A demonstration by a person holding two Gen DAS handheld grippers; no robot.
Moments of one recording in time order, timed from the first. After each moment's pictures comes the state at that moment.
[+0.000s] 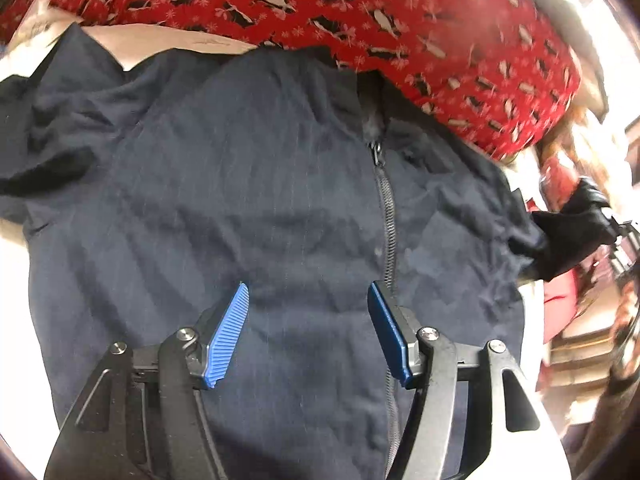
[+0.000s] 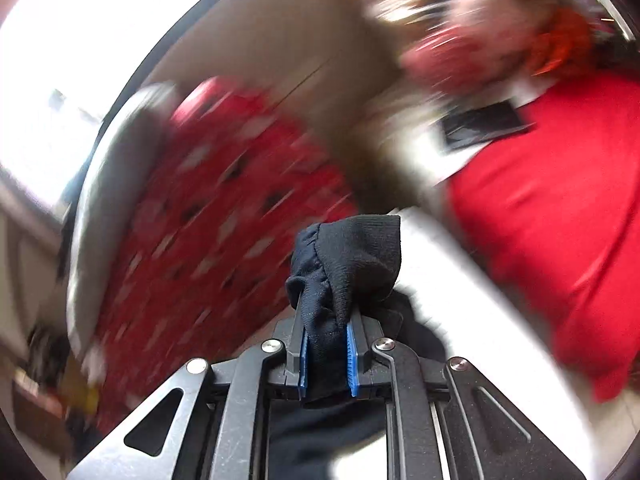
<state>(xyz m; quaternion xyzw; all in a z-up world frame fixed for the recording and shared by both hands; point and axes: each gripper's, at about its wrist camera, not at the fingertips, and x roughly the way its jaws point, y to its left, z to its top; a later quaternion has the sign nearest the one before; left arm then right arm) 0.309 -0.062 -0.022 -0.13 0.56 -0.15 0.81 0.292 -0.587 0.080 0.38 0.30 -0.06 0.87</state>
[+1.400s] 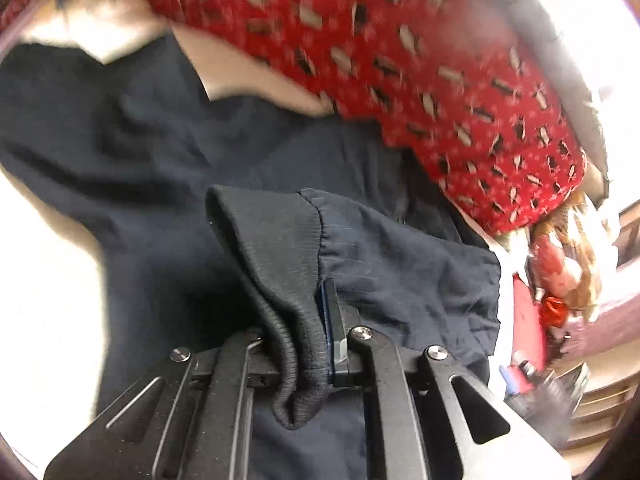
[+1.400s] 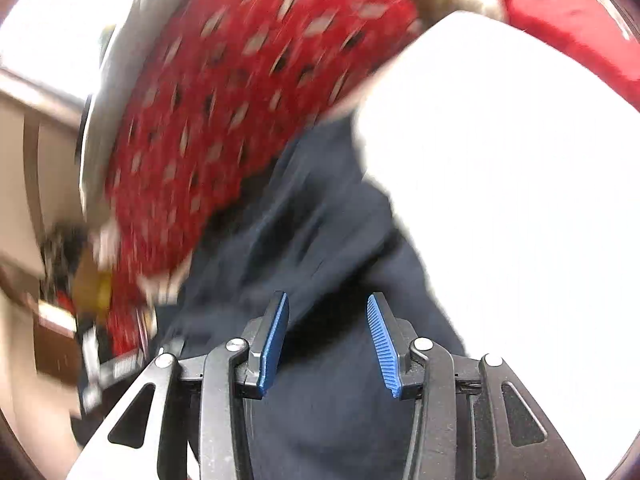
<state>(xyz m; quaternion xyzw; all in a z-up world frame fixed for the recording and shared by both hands) 0.316 0.002 0.012 -0.21 0.51 -0.08 0.83 0.229 -0.425 -0.032 0.39 0.39 0.01 0.84</state>
